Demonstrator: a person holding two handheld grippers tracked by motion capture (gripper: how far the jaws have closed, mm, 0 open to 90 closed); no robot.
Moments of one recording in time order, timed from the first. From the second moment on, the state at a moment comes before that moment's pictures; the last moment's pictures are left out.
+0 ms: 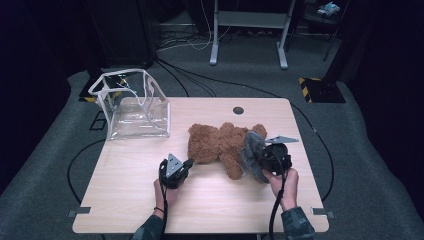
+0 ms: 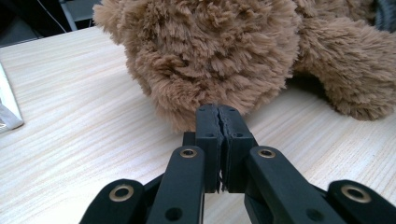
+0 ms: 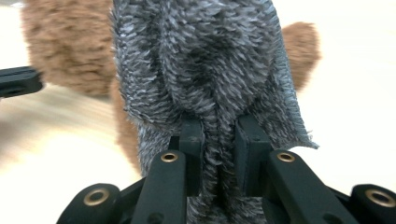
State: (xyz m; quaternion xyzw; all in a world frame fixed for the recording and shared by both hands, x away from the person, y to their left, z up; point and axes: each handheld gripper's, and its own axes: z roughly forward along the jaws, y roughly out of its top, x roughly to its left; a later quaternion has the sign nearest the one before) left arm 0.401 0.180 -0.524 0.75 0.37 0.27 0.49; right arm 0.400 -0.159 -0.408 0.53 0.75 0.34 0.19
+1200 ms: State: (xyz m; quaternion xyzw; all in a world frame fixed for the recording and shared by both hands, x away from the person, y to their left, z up) left arm 0.389 0.126 -0.495 0.79 0.42 0.17 0.42; right arm 0.411 -0.246 -0.442 0.62 0.69 0.30 0.23
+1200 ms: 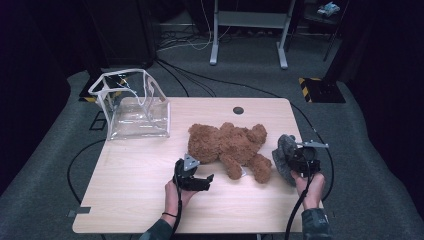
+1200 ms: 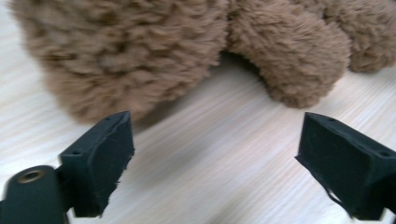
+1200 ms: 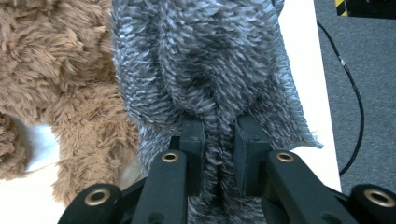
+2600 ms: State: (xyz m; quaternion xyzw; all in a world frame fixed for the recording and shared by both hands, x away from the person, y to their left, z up) left arm 0.426 0.018 -0.516 0.77 0.49 0.12 0.39; right arm 0.404 -0.247 -0.457 0.63 0.69 0.29 0.22
